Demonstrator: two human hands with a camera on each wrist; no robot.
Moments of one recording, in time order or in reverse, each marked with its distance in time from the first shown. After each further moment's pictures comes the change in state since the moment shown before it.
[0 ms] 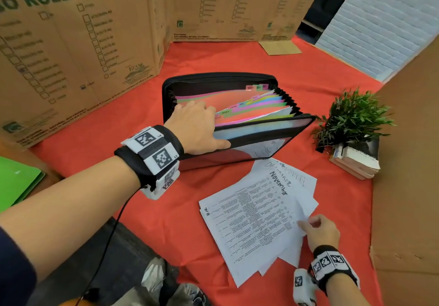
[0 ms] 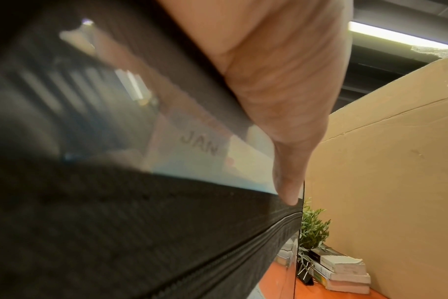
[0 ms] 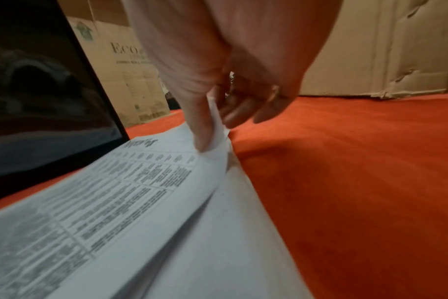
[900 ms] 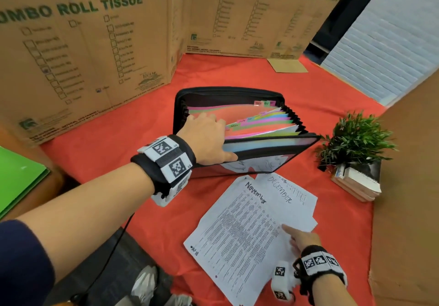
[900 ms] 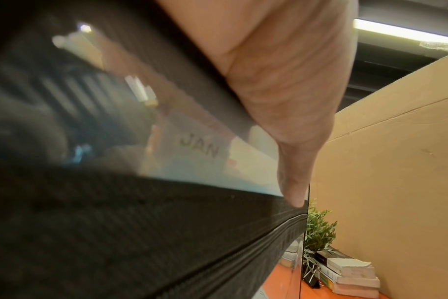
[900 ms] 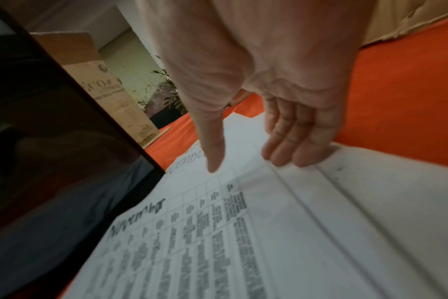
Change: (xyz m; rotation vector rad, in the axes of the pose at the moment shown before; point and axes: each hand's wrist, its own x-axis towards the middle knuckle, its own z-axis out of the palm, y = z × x) left_hand -0.002 0.001 -0.001 -0.002 -0.001 -0.003; right_hand 0.018 -0.031 0.027 0.303 -0.291 0.505
